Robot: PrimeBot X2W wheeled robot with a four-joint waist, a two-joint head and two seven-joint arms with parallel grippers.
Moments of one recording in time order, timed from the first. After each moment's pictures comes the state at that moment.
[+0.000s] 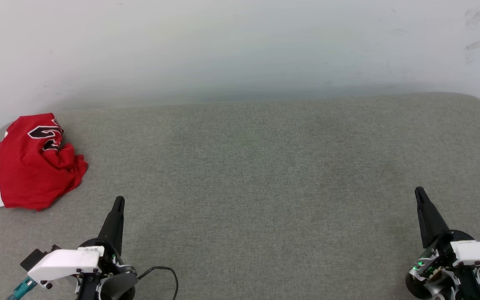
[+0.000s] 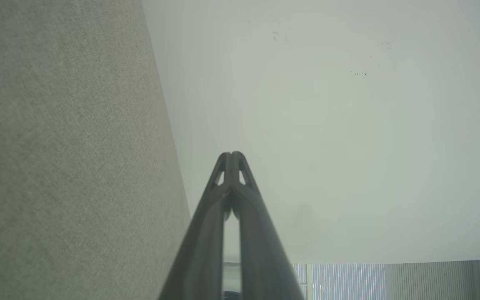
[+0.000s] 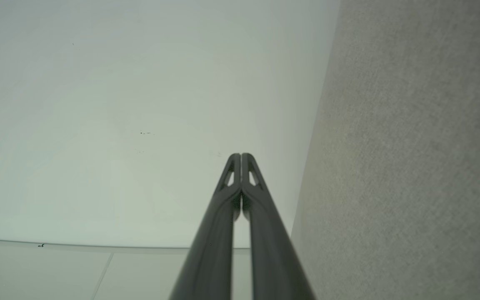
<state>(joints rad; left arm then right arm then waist) -0.11 0.05 0.11 0.25 -1.61 -0.13 0.11 -0.10 -0.05 -0.11 0.24 1.62 0.13 0.12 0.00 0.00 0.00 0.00</state>
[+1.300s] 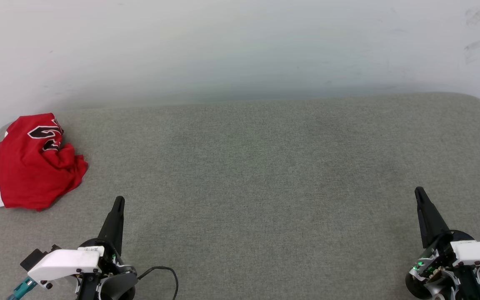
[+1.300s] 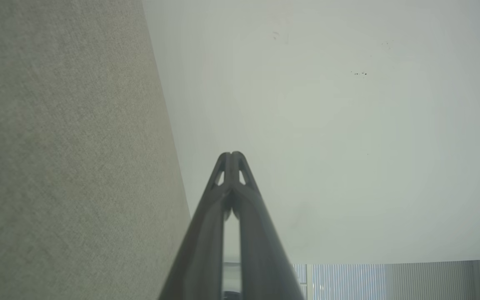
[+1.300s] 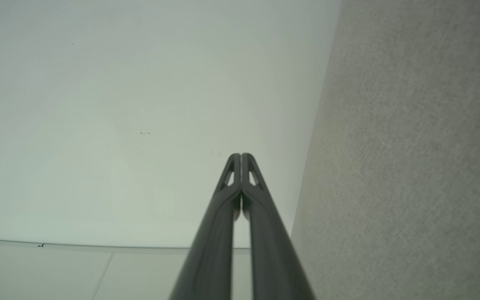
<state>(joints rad) -0.11 0.05 0.11 0.25 -1.61 -0.13 0.11 -0.10 -0.05 -0.11 0.24 1.62 0.13 0.12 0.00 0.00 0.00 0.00</state>
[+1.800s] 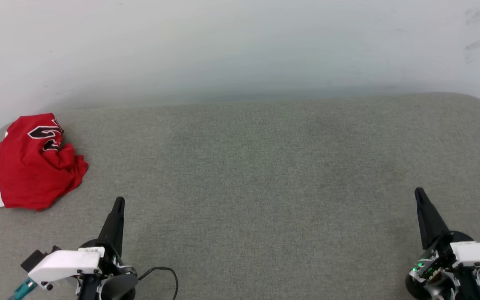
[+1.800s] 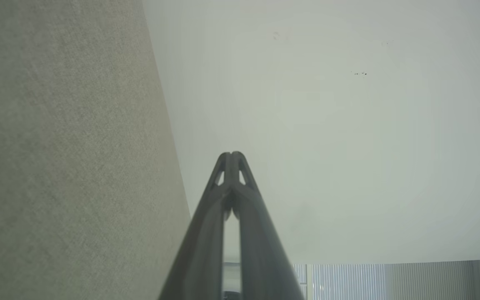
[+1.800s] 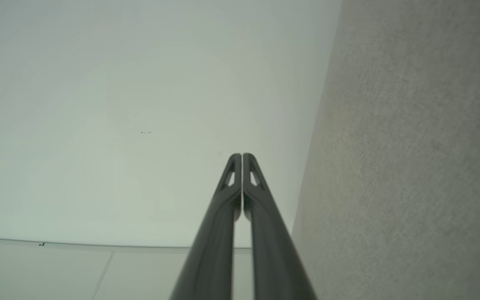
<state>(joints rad) -0.11 0.05 0.11 0.25 -1.61 -0.13 0.11 -0.10 -0.05 -0.11 0.24 1.62 0.13 0.12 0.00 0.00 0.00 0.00</state>
